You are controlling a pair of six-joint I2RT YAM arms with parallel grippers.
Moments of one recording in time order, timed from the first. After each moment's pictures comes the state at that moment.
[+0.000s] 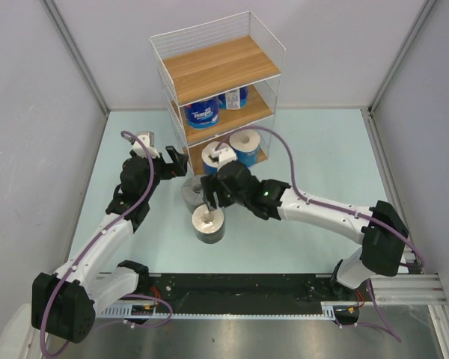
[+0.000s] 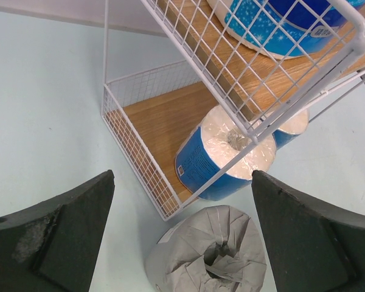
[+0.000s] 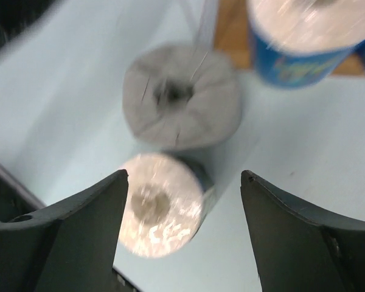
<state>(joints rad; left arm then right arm) -0.28 0.98 0.64 0.16 -0.04 -0.34 1.02 1.55 1.26 -0.27 0.24 0.44</state>
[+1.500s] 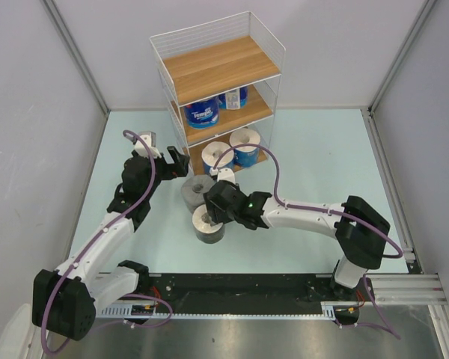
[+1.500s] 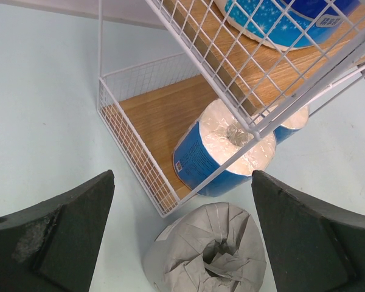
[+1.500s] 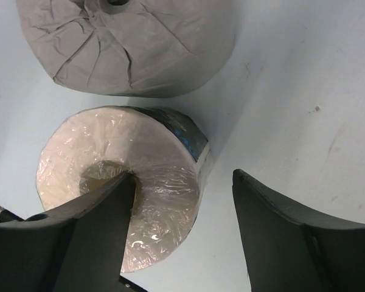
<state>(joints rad) -0.28 1.00 0.64 0.16 -0.02 -0.35 1.11 1.69 1.18 -0.34 0.32 0.62</state>
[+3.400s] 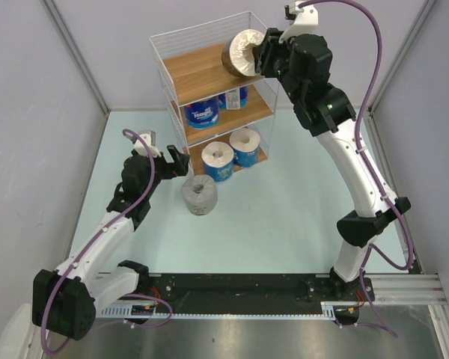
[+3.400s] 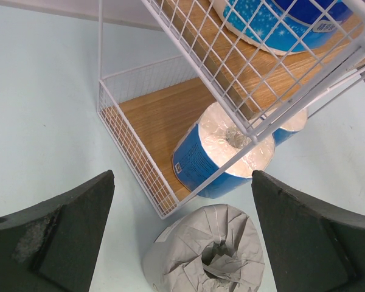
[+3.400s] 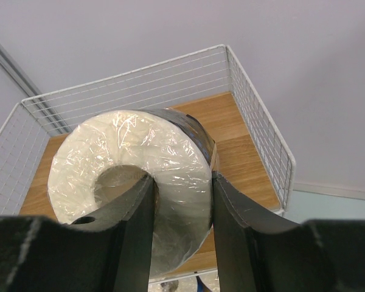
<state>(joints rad) -0.28 1.01 0.65 0.15 -0.02 -0.35 0.61 1.80 2.35 -0.49 0.30 0.21</state>
